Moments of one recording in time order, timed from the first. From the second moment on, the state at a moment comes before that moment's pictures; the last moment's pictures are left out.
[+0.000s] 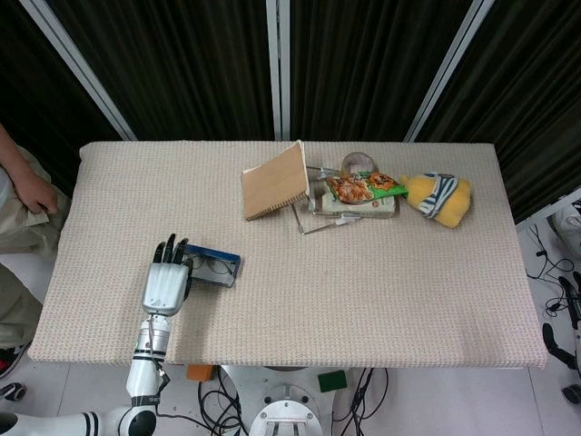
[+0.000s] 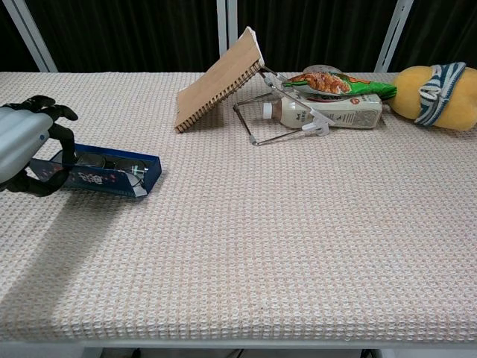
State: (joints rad) left arm -0.37 -1.75 -0.10 -1.54 1.21 1.43 0.82; right arm -0.07 -1.12 0.04 -1.41 -1.51 1.57 0.13
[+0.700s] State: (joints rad) left arm -0.40 -1.74 -0.13 -1.57 1.21 1.41 0.87; right arm -0.07 -1.12 0.04 -1.41 -1.50 1.57 0.13
